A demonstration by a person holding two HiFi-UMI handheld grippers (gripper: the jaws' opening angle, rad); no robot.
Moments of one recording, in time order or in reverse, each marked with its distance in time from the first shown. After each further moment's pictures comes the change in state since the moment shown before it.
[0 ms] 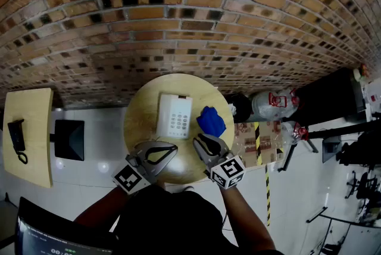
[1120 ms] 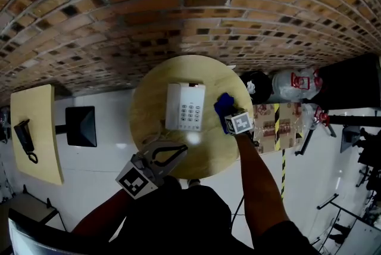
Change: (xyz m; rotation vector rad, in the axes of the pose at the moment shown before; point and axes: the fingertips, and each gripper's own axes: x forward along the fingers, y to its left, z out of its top) left arm 0.047 0.047 -0.041 -0.048 0.063 0.013; right arm 0.085 -0.249 -0.223 0.075 0.769 -0.225
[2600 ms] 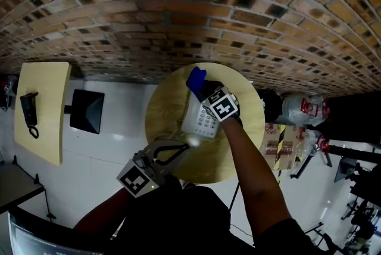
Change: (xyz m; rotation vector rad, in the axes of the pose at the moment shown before) left arm -0.056 0.027 0.007 0.020 -0.035 0.164; right arm -0.007 0.181 0.228 -0.521 -0.266 0.235
